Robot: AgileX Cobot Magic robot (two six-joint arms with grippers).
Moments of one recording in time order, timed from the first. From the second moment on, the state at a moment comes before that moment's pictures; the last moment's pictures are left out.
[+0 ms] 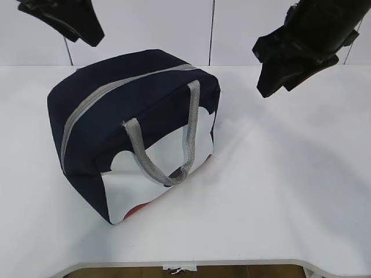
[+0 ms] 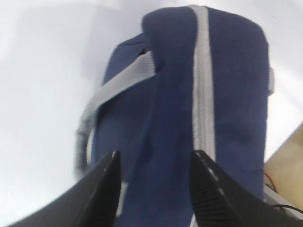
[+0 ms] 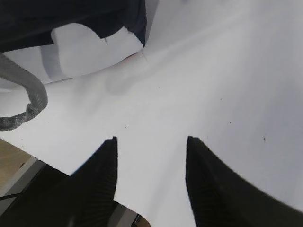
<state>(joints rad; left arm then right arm) -0.37 1.73 -1.79 -0.29 1.24 0.28 0.32 1.68 -1.59 0.13 1.23 -0.13</state>
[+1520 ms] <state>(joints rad) -0.37 0.52 -1.05 -0.16 1.27 0.22 0.32 0.54 -0.99 0.17 1.27 -0.10</state>
